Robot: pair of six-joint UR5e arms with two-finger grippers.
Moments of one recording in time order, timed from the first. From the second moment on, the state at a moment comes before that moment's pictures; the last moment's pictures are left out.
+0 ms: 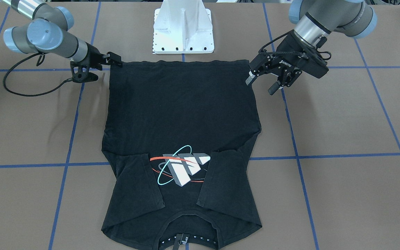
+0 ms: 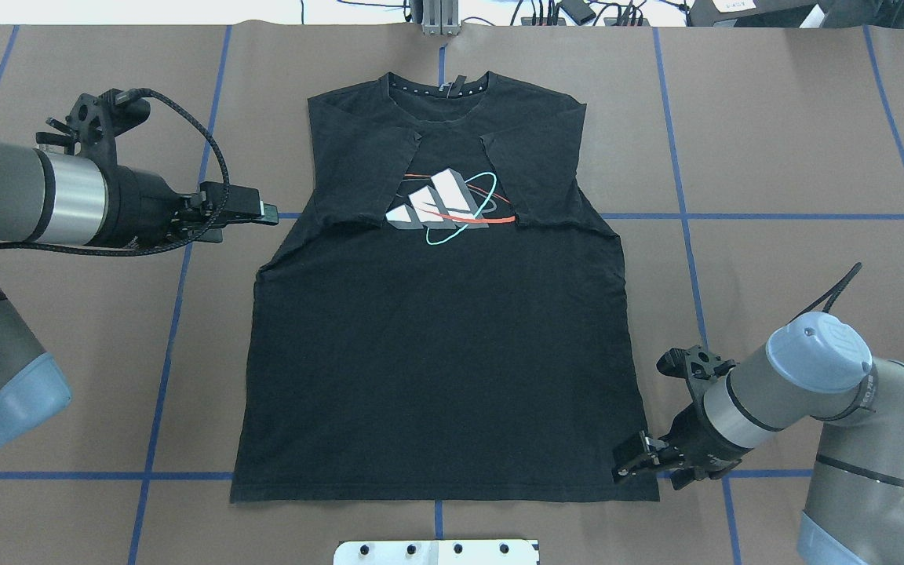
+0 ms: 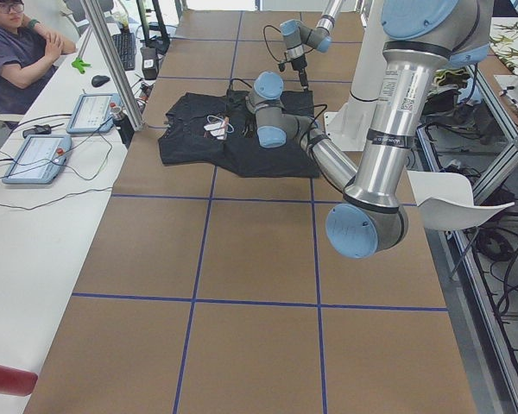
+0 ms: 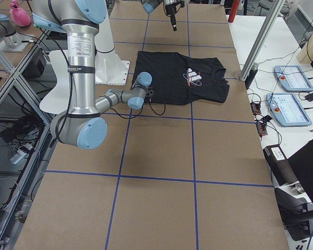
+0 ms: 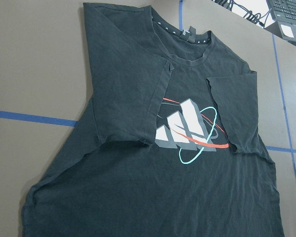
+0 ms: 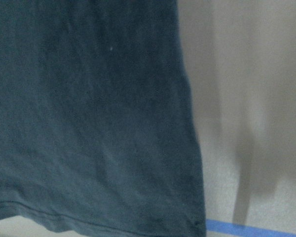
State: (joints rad) left arm -0.76 -1.81 -1.98 -2.25 -2.00 -1.38; right arm 0.40 -1.57 1.85 -0.86 2.28 1.42
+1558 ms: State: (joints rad) left arm -0.76 -1.81 -1.98 -2.25 -2.00 -1.38; right arm 0.38 -1.59 1.85 -0.87 2.29 1.44
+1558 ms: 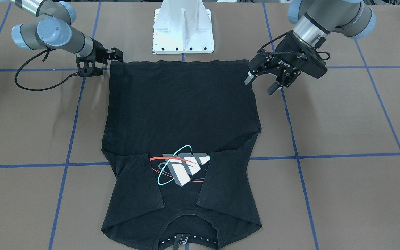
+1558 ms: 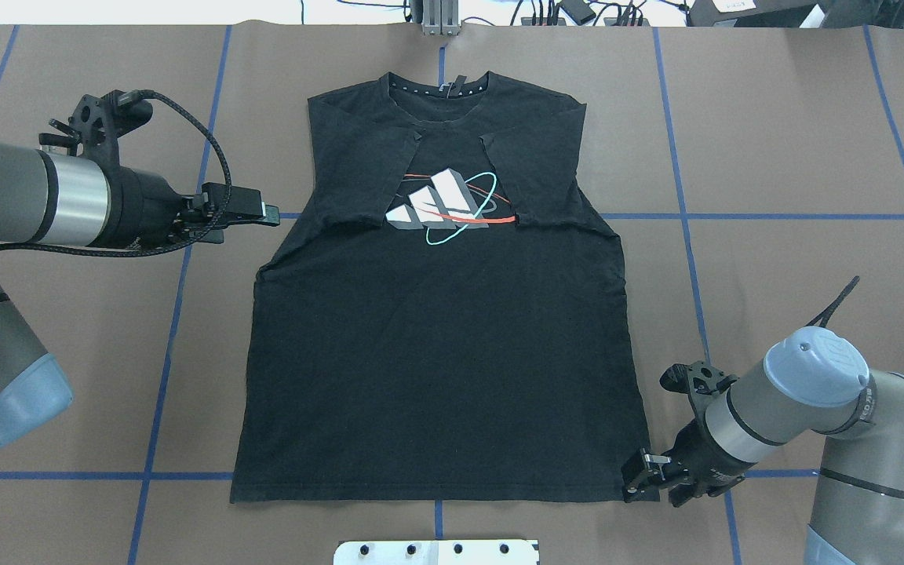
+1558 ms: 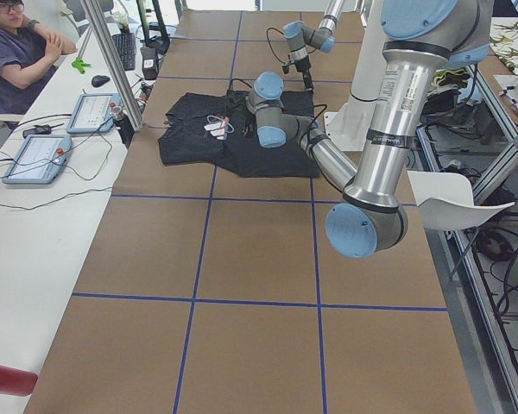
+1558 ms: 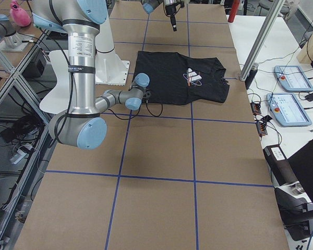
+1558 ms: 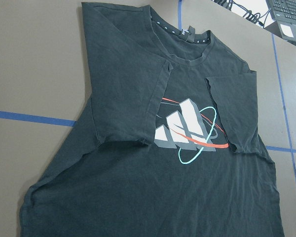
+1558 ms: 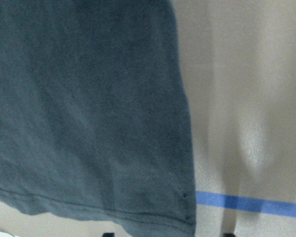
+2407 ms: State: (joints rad) left arm -0.76 -1.81 -1.98 -2.25 -2.00 -1.38; right arm 0.39 -1.58 1.85 -0.88 2.28 1.44
